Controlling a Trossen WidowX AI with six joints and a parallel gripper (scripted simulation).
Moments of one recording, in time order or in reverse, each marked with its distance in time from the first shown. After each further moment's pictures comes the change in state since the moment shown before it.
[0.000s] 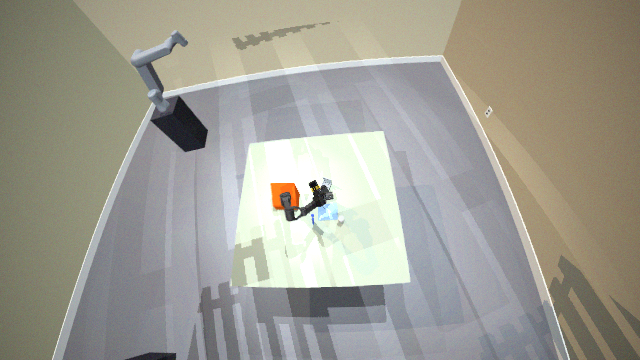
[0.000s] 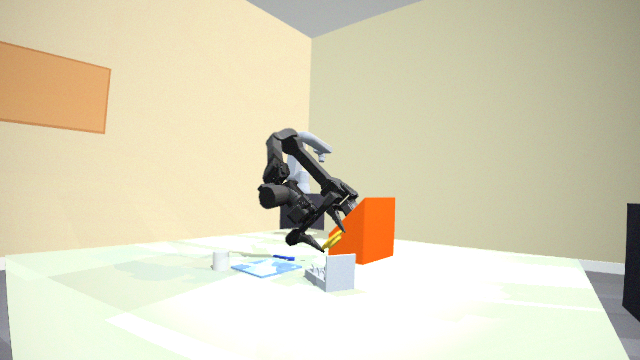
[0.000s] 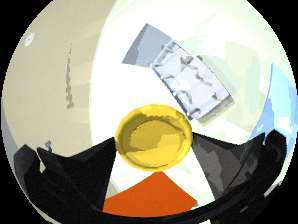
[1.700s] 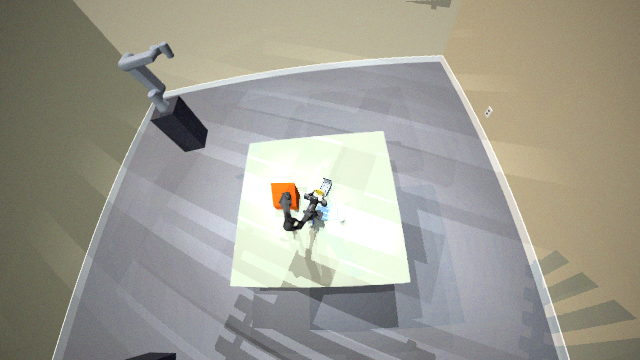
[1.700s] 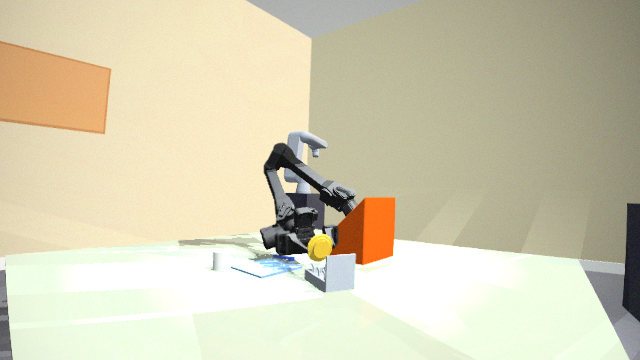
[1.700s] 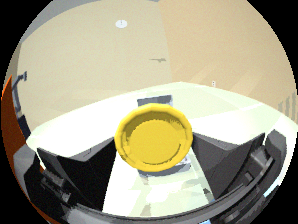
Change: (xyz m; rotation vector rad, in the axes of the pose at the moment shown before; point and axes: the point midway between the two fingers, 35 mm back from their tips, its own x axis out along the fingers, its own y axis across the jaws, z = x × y) arm 0.005 -0.044 -0.005 -0.975 -0.877 -0.038
